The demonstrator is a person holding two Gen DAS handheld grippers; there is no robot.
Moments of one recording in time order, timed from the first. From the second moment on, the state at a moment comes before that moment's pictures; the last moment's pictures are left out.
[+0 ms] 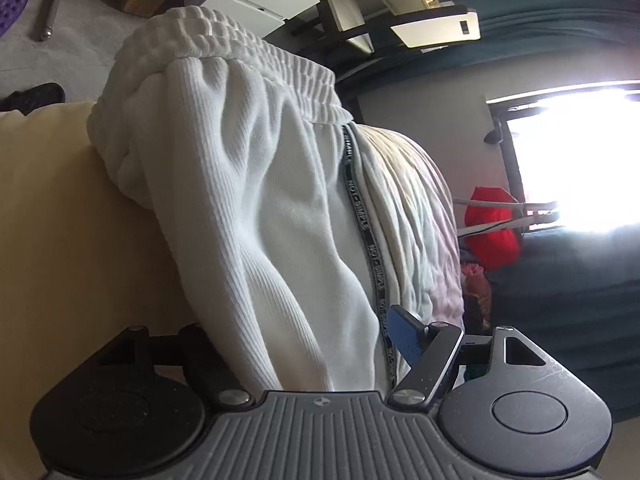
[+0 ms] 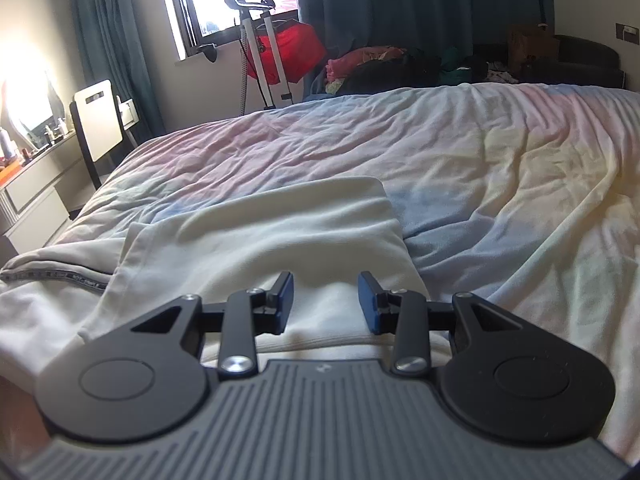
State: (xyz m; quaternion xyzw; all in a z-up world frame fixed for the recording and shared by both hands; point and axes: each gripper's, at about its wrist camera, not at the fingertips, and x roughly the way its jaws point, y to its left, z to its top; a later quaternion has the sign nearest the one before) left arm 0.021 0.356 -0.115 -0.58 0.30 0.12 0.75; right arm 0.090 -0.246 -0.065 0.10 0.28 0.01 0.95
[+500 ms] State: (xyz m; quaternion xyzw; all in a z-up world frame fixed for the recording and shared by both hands) left arm 0.004 0.360 -0.089 -0.51 0.24 0.20 0.80; right arm 0.085 -0.178 -0.083 0.02 0.33 0.15 0.93
